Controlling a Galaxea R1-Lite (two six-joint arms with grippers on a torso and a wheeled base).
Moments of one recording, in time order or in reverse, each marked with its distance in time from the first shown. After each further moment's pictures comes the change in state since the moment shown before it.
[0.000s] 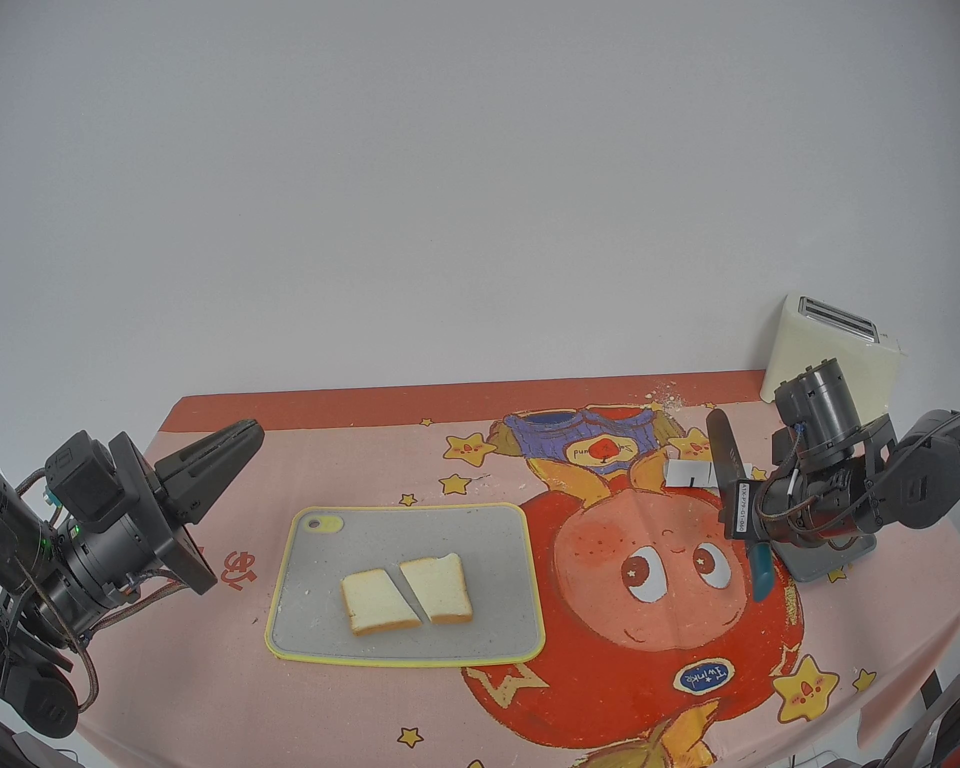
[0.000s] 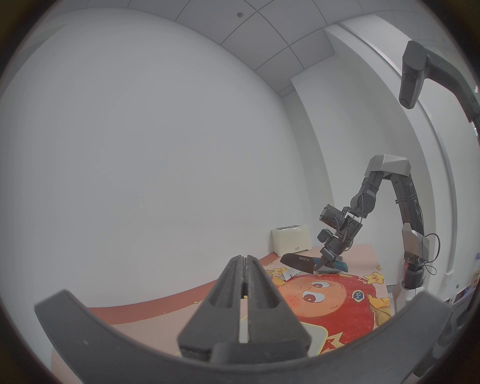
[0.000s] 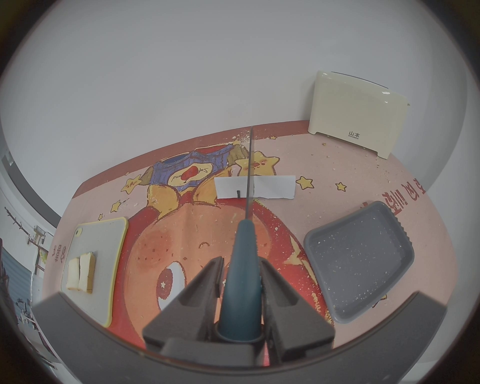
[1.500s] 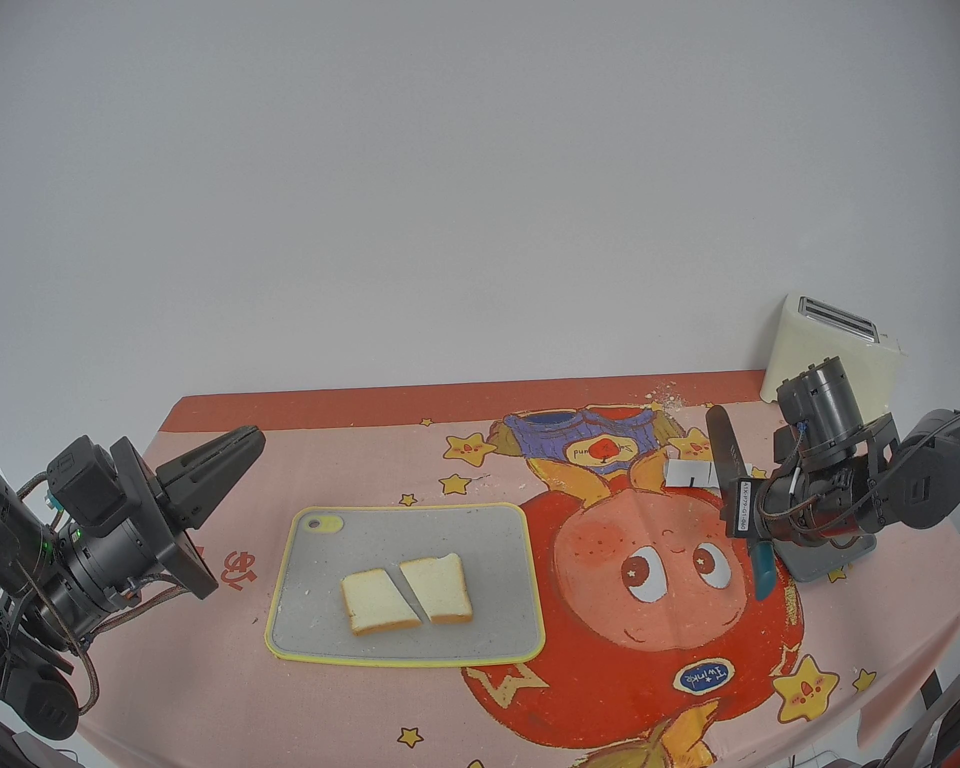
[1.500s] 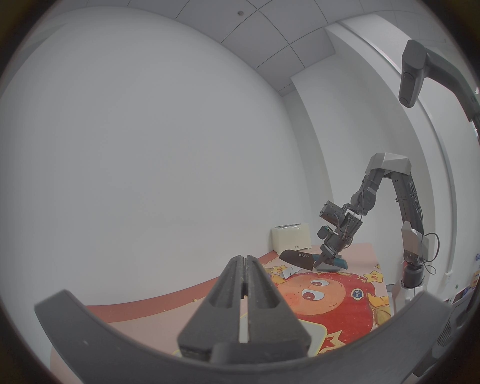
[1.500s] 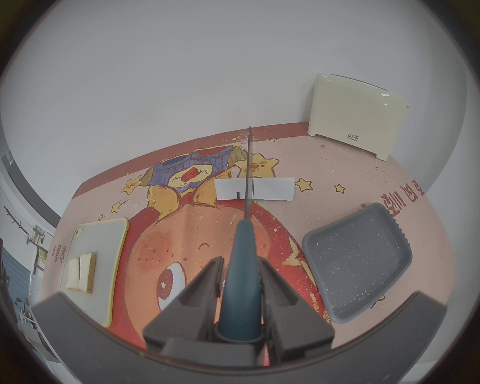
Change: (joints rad) left arm 0.000 0.002 0.009 0.000 0.000 0.001; right arm 0.004 -0.013 0.000 -0.001 -0.009 -0.003
